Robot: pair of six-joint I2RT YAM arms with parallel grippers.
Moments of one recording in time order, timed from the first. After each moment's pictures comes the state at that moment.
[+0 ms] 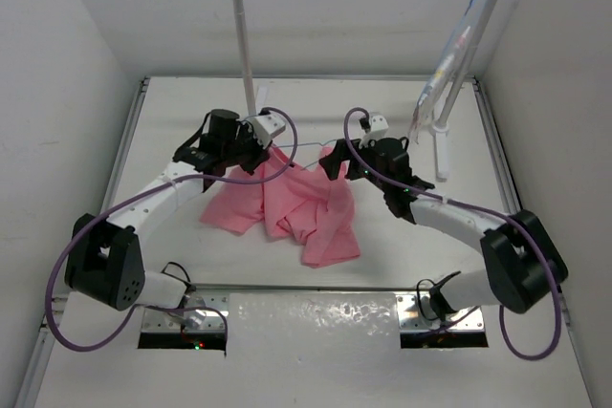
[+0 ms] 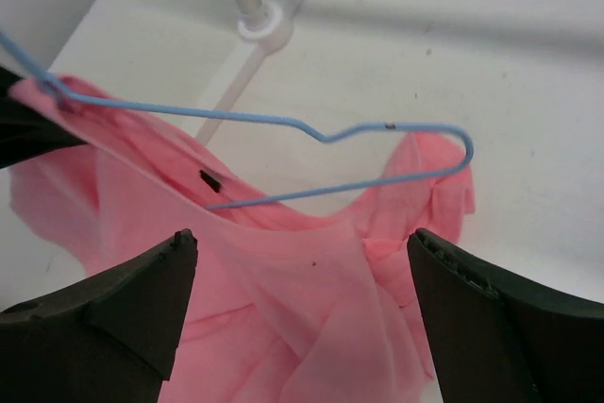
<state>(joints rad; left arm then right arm) -0.37 1.38 0.98 -0.25 0.33 0.43 0.53 1.33 0.65 0.42 -0.06 0.33</state>
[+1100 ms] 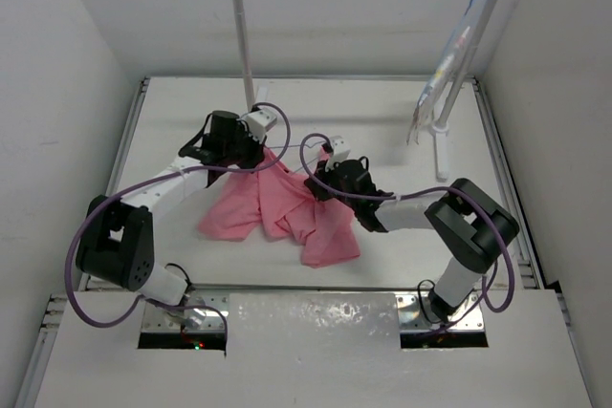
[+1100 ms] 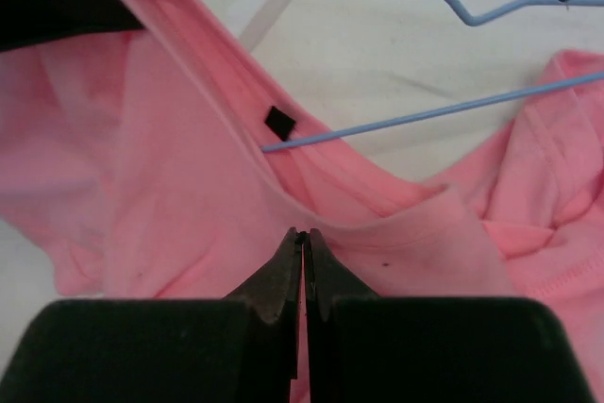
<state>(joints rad) -0.32 1.48 0.96 -0.18 0.26 0.24 0.72 1.70 0.64 0.69 0.01 0.40</state>
